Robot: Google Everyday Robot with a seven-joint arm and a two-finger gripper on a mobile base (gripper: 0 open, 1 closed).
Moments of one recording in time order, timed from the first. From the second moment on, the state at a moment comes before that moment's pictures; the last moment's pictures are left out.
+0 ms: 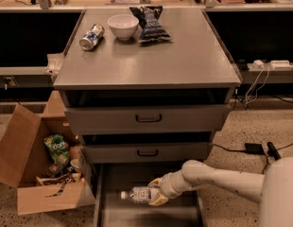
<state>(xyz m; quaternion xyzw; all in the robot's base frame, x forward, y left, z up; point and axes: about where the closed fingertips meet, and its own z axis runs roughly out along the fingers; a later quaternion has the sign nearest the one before) 0.493 -0.046 0.301 -0.66 0.66 0.23 0.26</state>
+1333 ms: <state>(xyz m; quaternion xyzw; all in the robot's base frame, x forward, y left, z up) 0.446 0.023 0.488 -0.75 0.55 0.20 0.31</state>
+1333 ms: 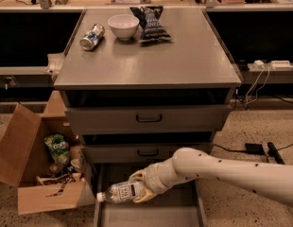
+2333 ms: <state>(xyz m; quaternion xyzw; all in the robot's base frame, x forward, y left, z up) 0.457 -0.008 0.618 -0.70 0.50 0.25 0.45</state>
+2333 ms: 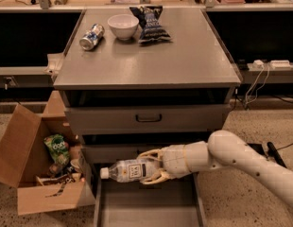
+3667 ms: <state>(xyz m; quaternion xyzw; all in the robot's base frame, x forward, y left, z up) 0.484 -0.051 0.774 -0.68 0.47 0.23 0.52</state>
